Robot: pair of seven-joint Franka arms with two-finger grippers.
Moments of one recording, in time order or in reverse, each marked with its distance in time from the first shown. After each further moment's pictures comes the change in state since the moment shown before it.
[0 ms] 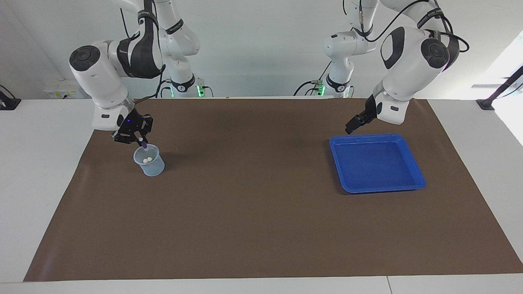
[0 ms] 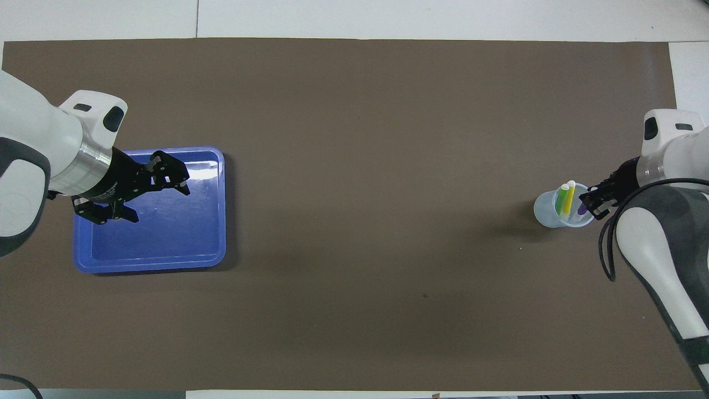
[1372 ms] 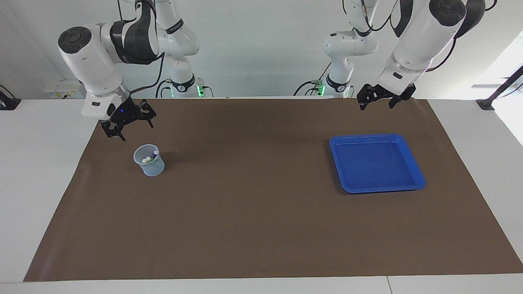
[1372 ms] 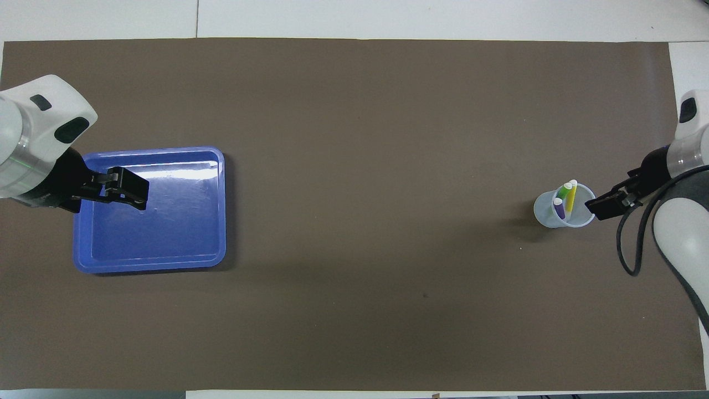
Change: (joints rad) left arm -0.128 -0.024 0.115 0.153 0.109 -0.170 0.342; right arm -0.002 -0.018 0.004 0.179 0.000 -0.245 0.156
